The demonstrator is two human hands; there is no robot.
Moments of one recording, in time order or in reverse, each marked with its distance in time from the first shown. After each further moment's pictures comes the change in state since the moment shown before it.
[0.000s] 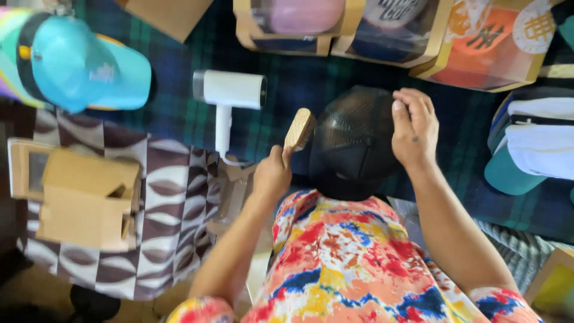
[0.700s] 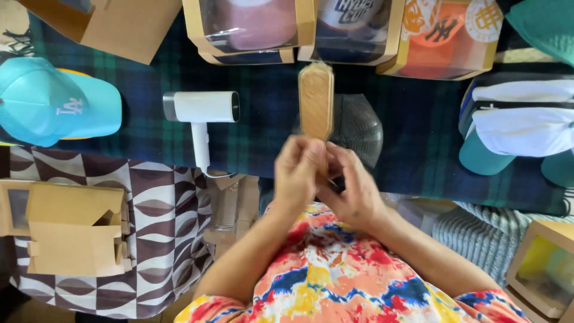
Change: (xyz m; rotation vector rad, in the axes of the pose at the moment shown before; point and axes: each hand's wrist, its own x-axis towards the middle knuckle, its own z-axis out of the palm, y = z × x) left_hand -0.043 0.142 -0.005 -1.279 0.042 0.295; right_hand -0.049 -0.110 -0.009 0.243 -0.132 -0.078
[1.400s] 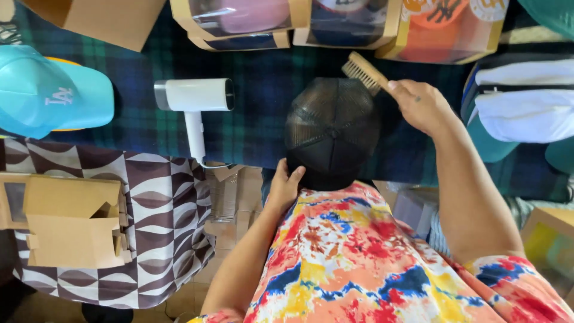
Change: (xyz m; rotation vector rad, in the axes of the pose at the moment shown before) left_hand -0.014 -0.137 -0.112 0.633 -0.077 -0.441; right_hand 0.052 0.160 -0.107 -0.471 -0.341 0.674
